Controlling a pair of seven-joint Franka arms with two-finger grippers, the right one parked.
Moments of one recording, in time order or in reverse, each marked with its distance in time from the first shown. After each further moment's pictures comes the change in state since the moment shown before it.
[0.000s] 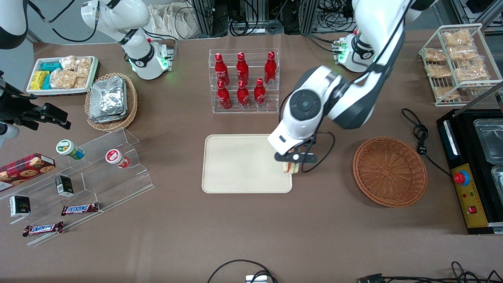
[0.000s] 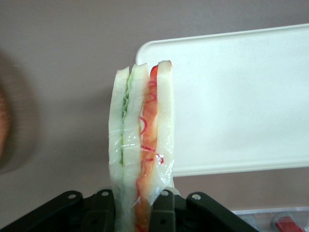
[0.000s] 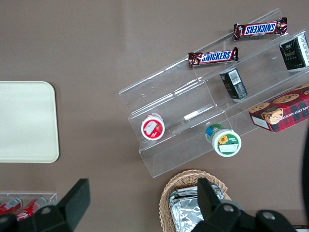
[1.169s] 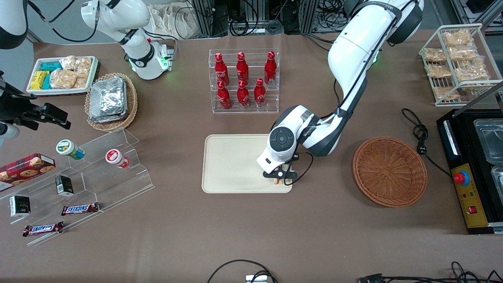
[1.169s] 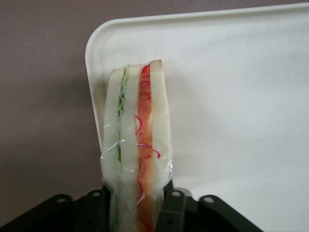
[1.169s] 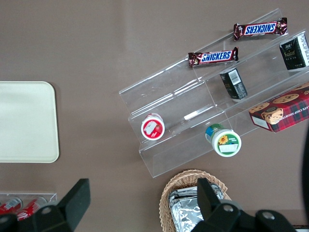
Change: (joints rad) arm -0.069 0.218 0.057 0.003 0.026 0.201 -0.065
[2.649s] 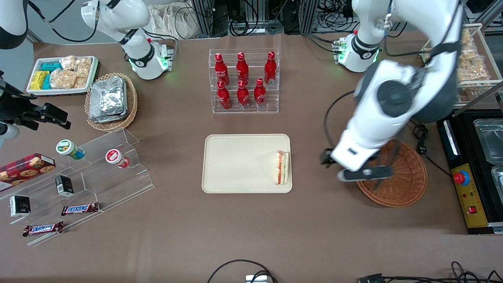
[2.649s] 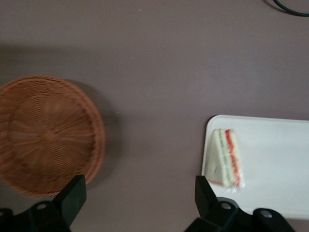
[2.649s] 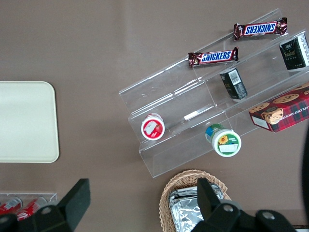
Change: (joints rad) arm 0.257 -0.485 0.114 -0.010 -0.100 -0.285 0.269
